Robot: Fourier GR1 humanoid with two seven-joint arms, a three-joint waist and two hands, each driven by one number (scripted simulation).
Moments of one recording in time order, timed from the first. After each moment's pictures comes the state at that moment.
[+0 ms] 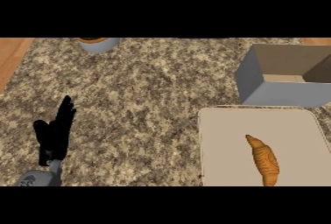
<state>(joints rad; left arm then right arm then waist) -0.08 0.35 -0.16 -1.31 0.25 0.36 -0.02 0.68 -0.67 -0.18 -2.11 0.12 -0.28 0.09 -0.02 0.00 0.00</state>
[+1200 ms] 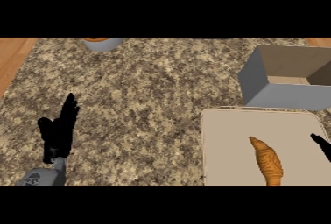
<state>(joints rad) -0.09 0.29 -0.12 -1.32 0.18 0.33 0.01 0.33 -0.67 0.11 -2.27 0.32 0.12 0.93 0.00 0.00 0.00</state>
